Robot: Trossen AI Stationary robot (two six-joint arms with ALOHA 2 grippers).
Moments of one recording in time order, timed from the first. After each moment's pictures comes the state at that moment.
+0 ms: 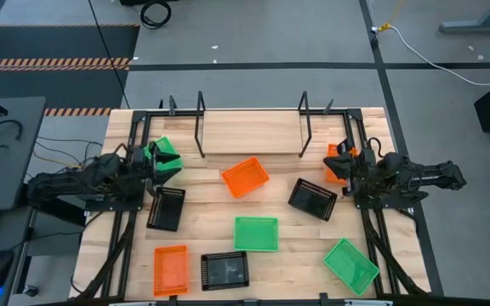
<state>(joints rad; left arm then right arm) 0.07 0.12 0.17 0.08 -0.16 -0.17 0.04 0.03 0.01 0.43 0.16 0.07</state>
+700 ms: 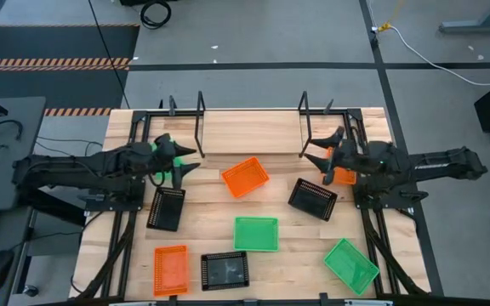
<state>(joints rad) 0.07 0.70 0.54 -0.14 -0.25 -0.15 0.00 0.54 0.38 0.17 0.34 -0.05</state>
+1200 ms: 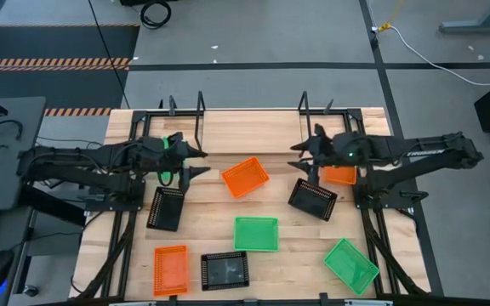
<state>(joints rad) 0.02 0.90 0.79 -0.24 -0.17 -0.14 0.03 0.93 0.85 -0.35 0.26 0.05</state>
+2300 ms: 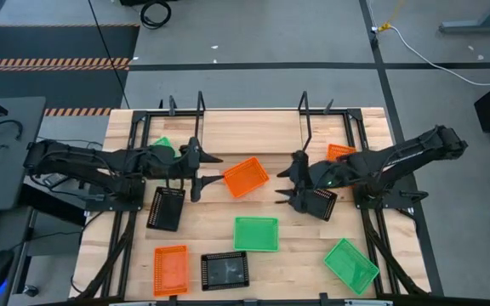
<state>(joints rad) -0.09 1.05 0.82 -0.02 -0.22 0.01 0.24 1.18 0.91 -0.33 0.32 0.19</state>
